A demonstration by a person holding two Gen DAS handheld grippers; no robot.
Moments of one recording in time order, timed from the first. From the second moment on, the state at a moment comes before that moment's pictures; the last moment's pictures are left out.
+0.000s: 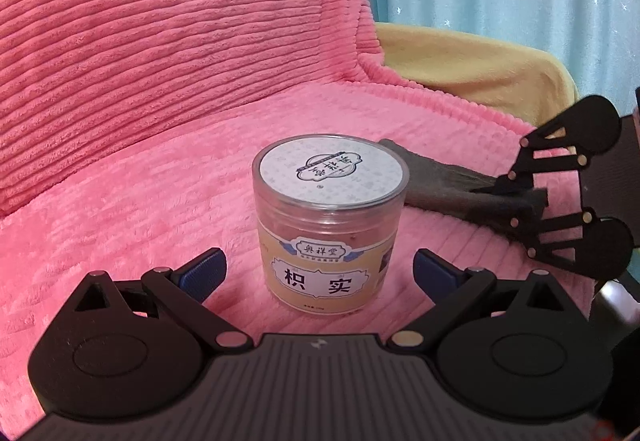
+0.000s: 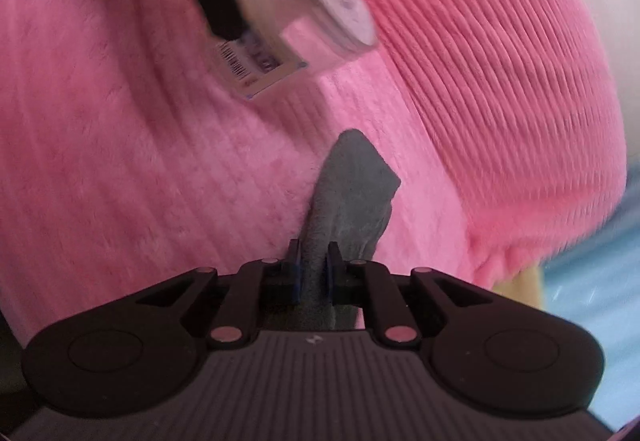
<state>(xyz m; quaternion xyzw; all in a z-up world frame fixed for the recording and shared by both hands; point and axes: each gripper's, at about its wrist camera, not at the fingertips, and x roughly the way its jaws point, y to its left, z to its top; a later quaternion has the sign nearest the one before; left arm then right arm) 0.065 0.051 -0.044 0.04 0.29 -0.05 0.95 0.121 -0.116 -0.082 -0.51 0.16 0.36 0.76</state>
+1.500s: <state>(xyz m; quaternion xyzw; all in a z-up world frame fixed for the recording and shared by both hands) 0.004 0.008 -0.032 0.06 0.34 -0.03 0.94 0.041 -0.180 -0.041 0.05 0.38 0.14 0.91</state>
